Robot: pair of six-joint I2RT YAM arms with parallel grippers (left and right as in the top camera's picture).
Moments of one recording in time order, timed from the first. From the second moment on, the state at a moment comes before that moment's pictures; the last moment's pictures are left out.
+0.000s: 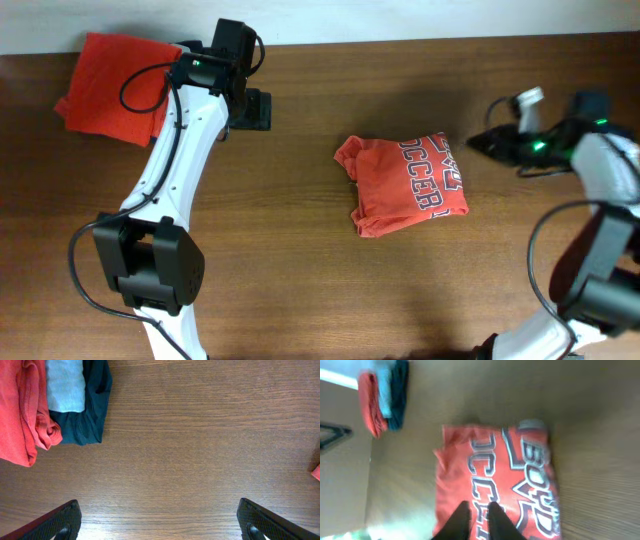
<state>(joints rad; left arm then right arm) -0.24 2.05 1.99 -1.16 -0.22 -0.17 -0.42 1.87 1.41 -0.85 -0.92 -0.19</state>
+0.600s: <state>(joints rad) -0.28 2.06 1.99 -1.00 0.21 -0.17 -0.68 1.80 1.51 -0.99 -0.44 -0.20</state>
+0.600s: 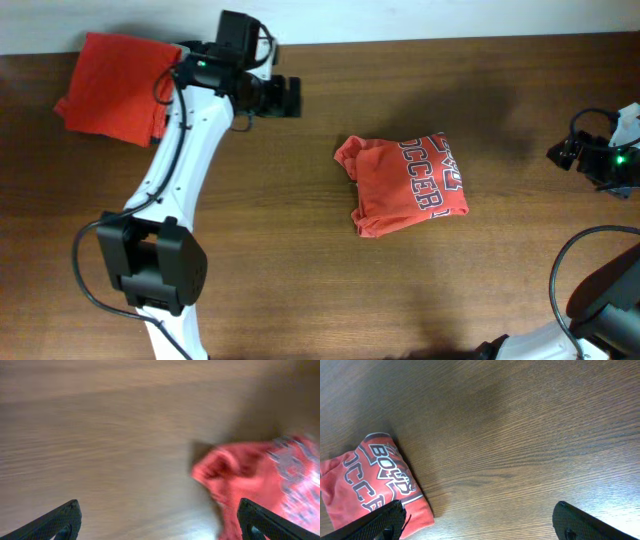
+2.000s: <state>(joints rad) -0.69 2.41 2.00 -0.78 -0.22 -0.11 -0.68 1.80 1.51 -0.99 -0.44 -0.20</state>
